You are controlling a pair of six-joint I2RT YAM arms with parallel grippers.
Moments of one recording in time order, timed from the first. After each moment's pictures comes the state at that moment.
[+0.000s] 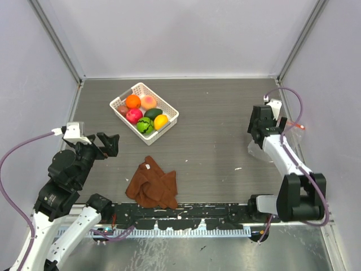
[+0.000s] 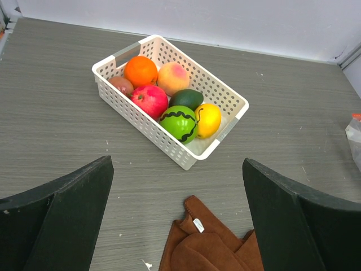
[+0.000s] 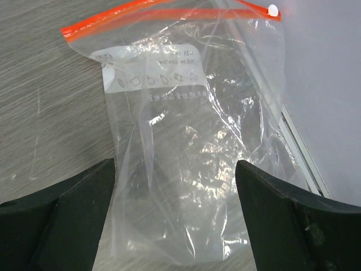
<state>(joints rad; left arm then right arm) -0.45 0.40 0.85 -0.58 -0.29 -0.30 0.03 1.24 0.82 -0.34 0.58 0.21</state>
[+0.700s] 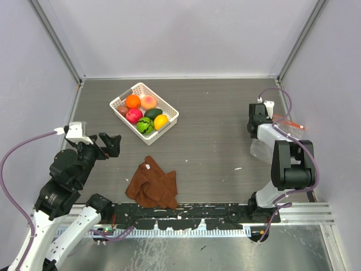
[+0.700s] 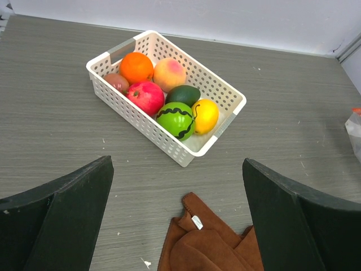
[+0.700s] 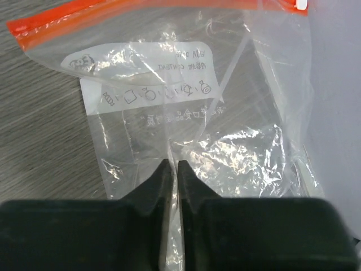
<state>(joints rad) -0.47 0.41 0.85 -0.57 -0.29 -0.30 -0.01 1.60 0.89 -0.20 0.63 0.13</state>
